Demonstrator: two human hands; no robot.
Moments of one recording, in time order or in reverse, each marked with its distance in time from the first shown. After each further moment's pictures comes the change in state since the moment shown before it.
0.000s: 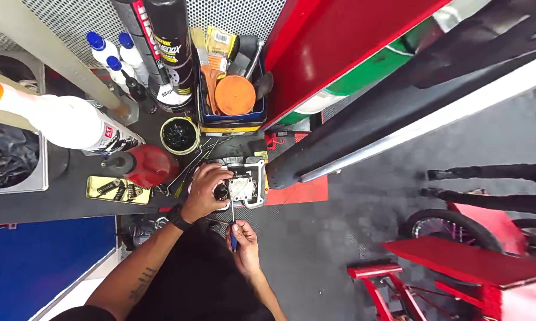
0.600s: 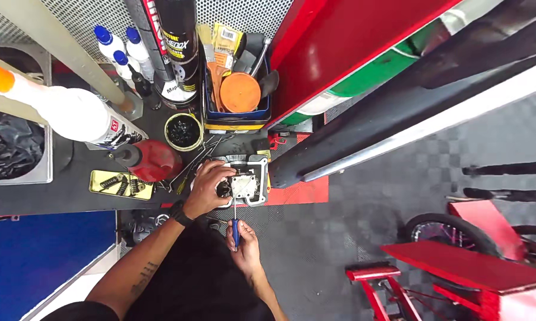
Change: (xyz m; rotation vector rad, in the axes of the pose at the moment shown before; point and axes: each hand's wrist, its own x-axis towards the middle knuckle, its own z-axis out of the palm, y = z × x) left_hand -0.001 -0.001 0.000 0.001 0.006 0.014; right_hand 0.001 -0.003 -0.002 0.223 -0.093 0.178
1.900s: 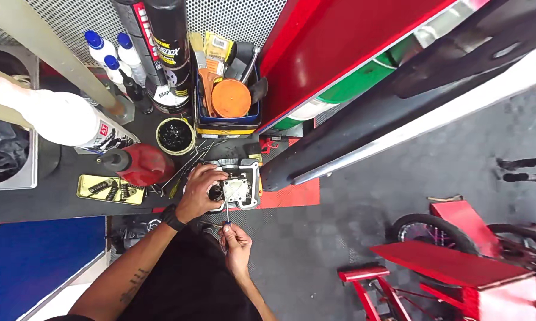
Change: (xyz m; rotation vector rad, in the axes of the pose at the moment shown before) left_hand 0.001 -0.002 0.001 -0.023 0.002 -0.008; right_hand 0.002 0.014 0.008 -0.456 0.213 -0.377
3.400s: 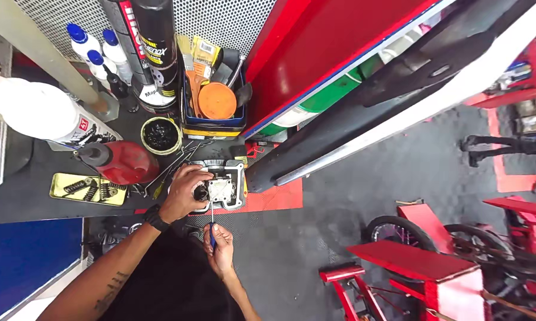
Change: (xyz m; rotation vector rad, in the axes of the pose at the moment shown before) left_hand -0.001 -0.002 0.001 -0.010 0.007 0.003; right_hand 0.006 0.003 -0.007 0.285 -0.213 0.140
